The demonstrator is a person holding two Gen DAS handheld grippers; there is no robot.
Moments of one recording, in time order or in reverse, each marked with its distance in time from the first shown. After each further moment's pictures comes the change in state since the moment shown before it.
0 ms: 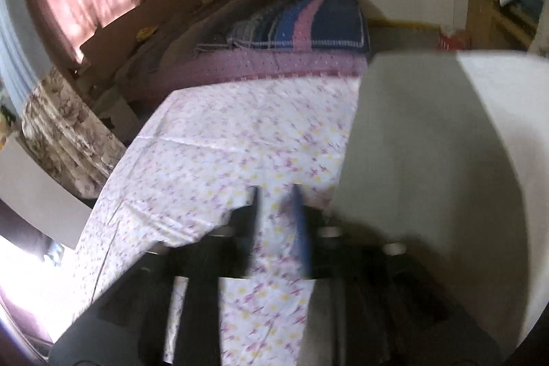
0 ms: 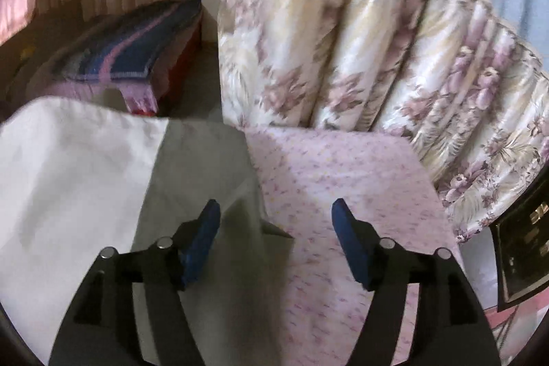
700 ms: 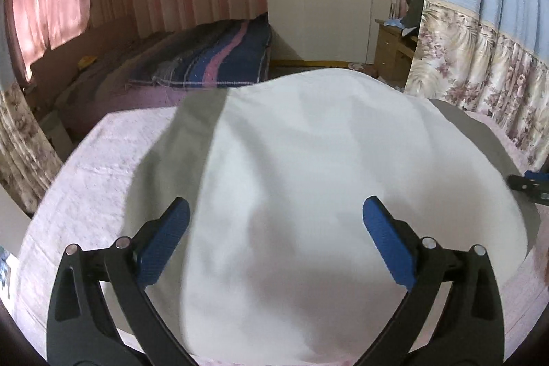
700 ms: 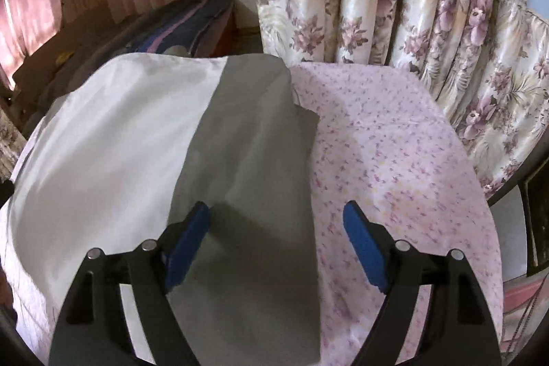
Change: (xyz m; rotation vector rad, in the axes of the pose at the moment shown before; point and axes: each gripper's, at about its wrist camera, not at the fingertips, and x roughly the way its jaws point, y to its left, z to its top) left arm -0.203 -0.113 -0.088 0.032 -0.157 -0.337; right arm -0.062 -0.005 -0.079 0.039 0.102 0.178
